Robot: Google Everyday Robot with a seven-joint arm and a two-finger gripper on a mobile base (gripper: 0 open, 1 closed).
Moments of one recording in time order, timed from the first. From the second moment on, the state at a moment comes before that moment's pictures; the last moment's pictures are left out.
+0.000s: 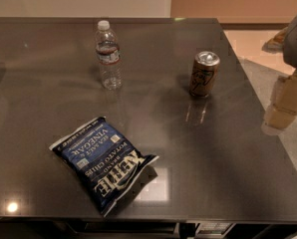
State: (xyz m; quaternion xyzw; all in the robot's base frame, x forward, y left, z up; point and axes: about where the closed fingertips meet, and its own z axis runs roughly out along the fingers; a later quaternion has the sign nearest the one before) arm 0.438 -0.217 0.976 -0.60 0.78 -0.03 0.16
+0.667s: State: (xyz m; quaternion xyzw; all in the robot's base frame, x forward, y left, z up) arm 0.439 -0.211 0.974 -0.61 0.78 -0.03 0.16
